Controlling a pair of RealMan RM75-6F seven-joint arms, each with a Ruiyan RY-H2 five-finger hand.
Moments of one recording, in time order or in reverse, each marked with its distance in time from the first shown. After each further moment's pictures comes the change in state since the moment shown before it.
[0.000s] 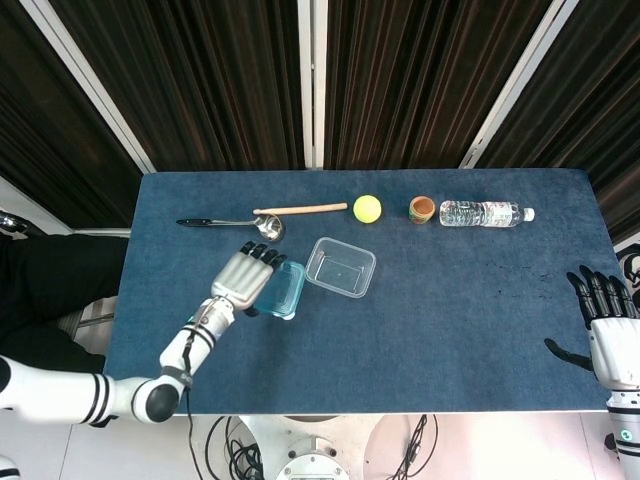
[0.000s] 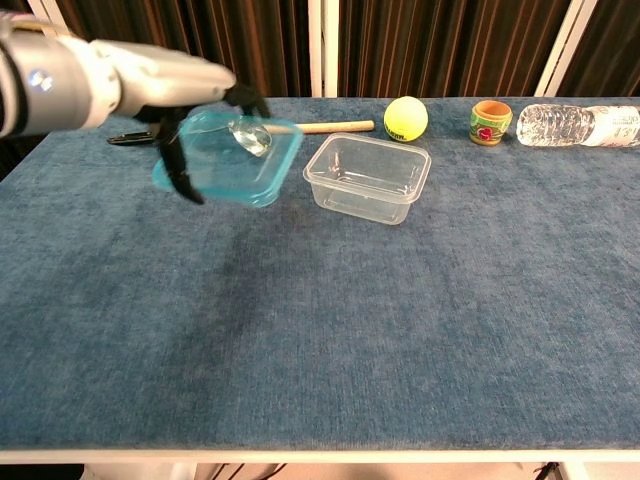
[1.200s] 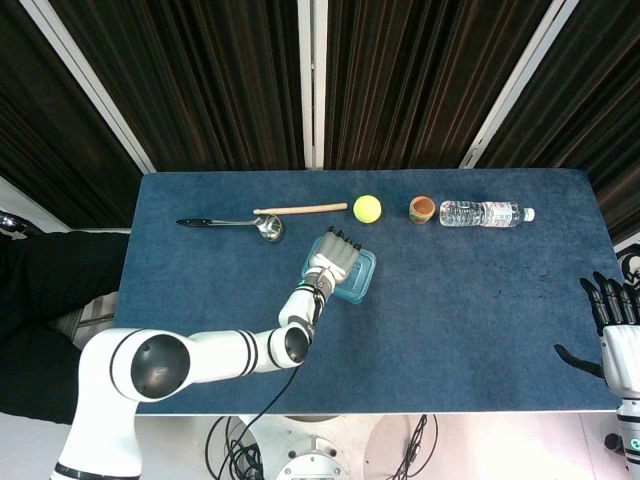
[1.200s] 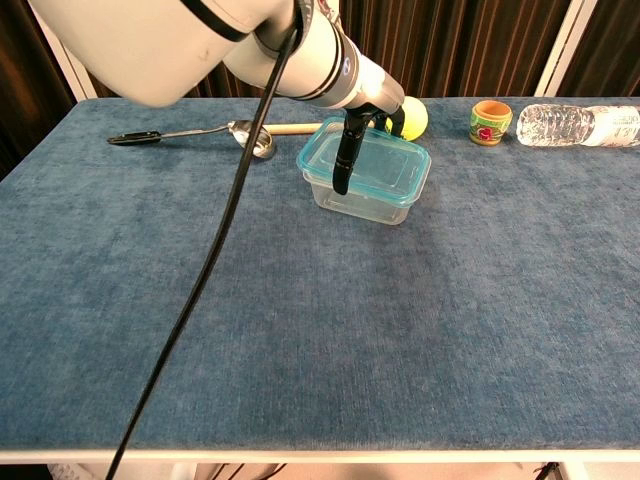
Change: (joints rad) left arm -0.635 -0.339 0.015 0.599 -0.800 -0.291 0.340; right arm -0.032 0.015 -0.007 -0.009 0.018 0.008 0.005
